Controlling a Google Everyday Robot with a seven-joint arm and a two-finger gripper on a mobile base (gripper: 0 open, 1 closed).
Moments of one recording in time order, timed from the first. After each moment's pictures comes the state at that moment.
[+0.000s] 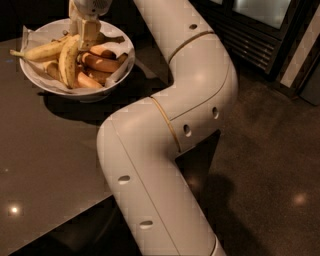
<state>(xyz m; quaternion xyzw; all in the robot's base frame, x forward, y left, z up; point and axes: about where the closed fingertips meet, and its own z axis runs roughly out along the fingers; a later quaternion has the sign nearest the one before) 0.718 0.198 0.987 -0.85 0.43 0.05 0.30</state>
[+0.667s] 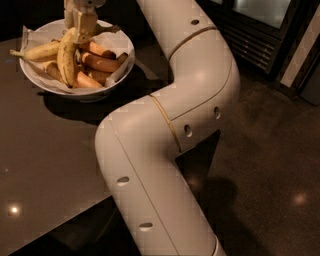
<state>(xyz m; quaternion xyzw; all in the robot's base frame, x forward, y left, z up) 0.714 0.201 1.009 -0.85 0.42 0.03 0.32</state>
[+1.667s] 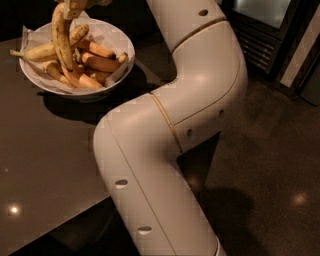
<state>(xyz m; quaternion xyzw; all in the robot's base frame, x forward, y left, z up) 0.696 0.202 1.074 -0.84 0.40 -0.02 0.36</state>
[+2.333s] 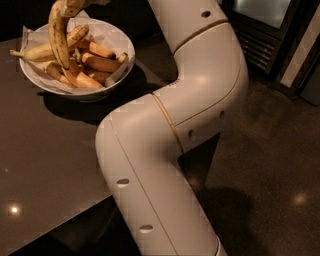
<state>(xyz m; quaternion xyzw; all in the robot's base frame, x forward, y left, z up) 0.696 0.206 1.080 -0.83 0.40 -0.01 0.38</state>
